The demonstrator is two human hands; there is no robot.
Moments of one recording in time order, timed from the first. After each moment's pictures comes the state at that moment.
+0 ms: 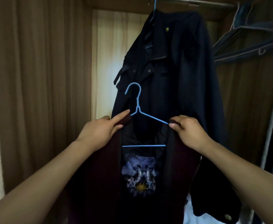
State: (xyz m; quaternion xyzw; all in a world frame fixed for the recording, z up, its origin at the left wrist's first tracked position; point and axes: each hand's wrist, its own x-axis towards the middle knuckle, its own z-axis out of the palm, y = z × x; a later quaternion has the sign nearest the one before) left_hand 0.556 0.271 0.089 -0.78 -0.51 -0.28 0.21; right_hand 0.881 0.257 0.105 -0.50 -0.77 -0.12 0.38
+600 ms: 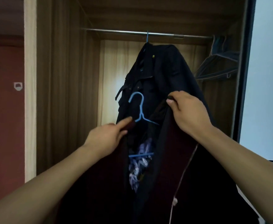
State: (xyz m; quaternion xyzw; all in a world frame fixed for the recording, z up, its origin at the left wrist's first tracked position) left_hand 0.607 0.138 0.128 -0.76 -0.53 -0.29 0.24; right_hand 0.881 0.113 0.204 -0.43 -0.72 -0.29 0.46
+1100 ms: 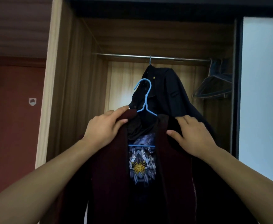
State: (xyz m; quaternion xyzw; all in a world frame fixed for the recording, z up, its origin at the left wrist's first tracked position) left_hand 0.598 0.118 0.190 -0.71 -0.44 -0.45 0.32; right_hand 0.916 0.109 0.197 -0.52 -0.74 -0.31 0.30
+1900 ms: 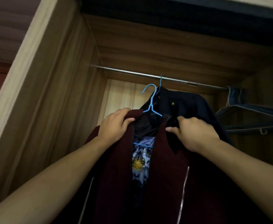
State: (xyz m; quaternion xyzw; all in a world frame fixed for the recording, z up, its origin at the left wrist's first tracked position) left_hand 0.569 0.357 0.293 -0.67 -0.38 -0.57 0.29; right_hand 0.831 0.238 0.319 -0.58 -0.66 -0.39 0.27
